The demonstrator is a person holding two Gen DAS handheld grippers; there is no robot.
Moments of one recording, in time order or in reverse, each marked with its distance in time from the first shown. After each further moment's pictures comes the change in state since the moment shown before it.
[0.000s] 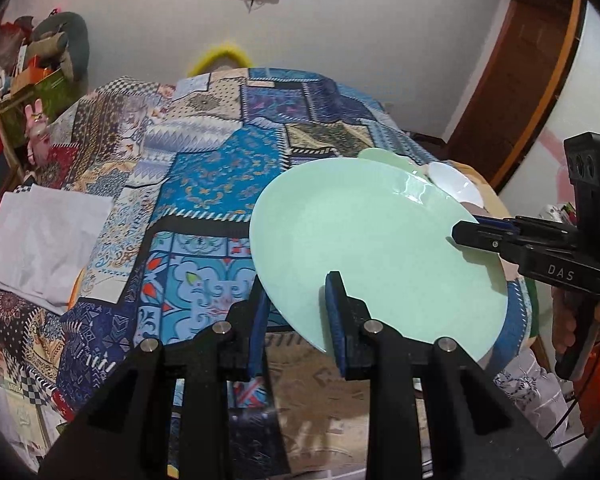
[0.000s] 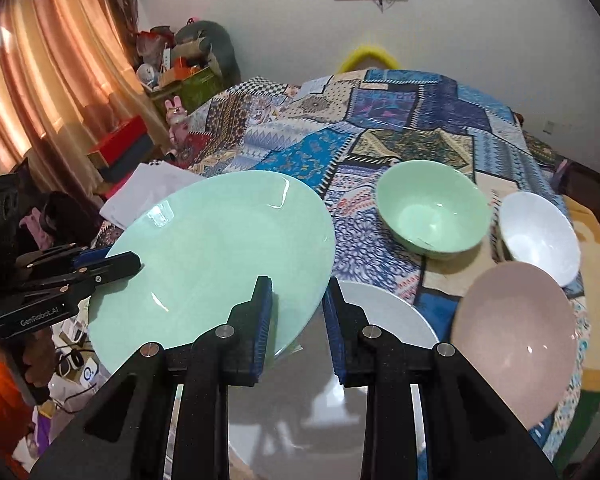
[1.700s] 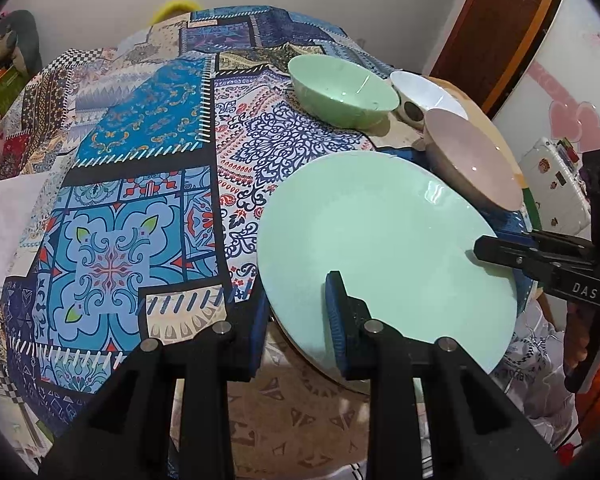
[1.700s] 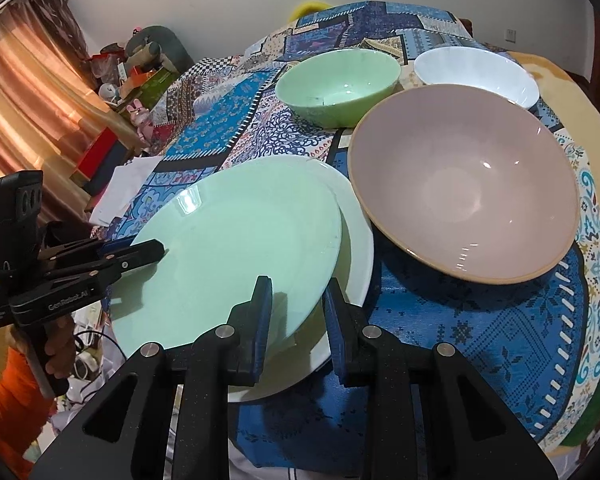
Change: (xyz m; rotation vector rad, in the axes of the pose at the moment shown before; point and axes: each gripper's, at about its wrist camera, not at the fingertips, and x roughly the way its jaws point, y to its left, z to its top) left arm 0.087 -0.071 -0.037 0.099 0.214 -0.034; right arm 0.002 -0.071 -0.088 0.244 0.104 0.042
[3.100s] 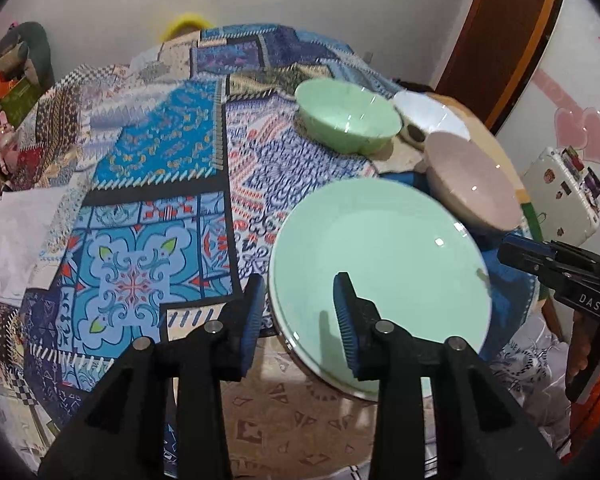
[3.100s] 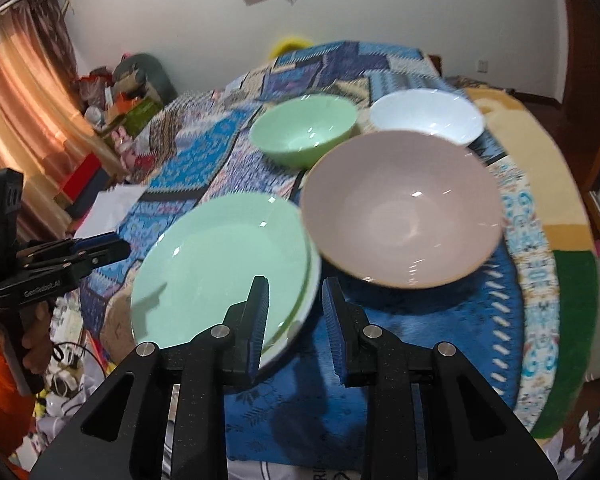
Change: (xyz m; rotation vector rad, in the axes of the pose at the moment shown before) left arm -0.028 -0.007 0.010 0.008 -0.067 0.041; right arm -0.053 -0.009 -0.005 0.010 -0.171 -0.115
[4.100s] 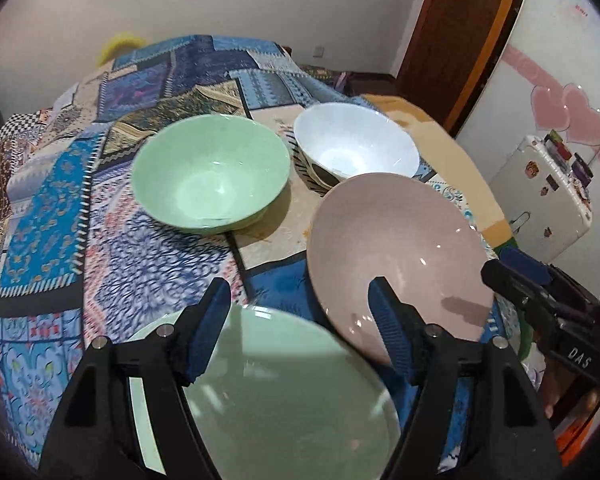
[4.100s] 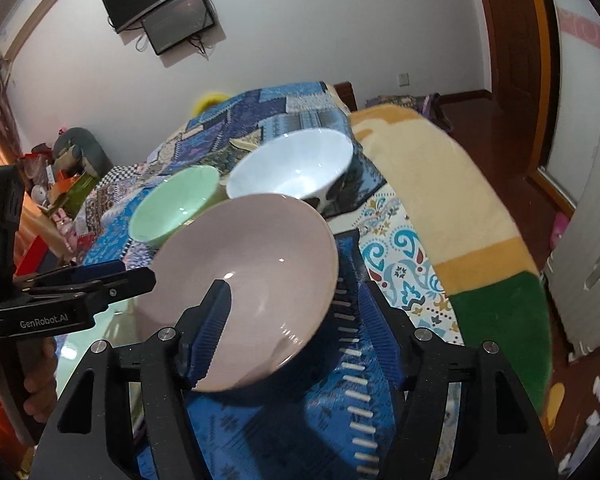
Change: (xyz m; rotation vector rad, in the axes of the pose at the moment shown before) left arm 0.102 -0.120 0.091 0.119 0.033 -0.080; right arm 0.010 -0.091 0.010 0.186 -0.143 -0.151
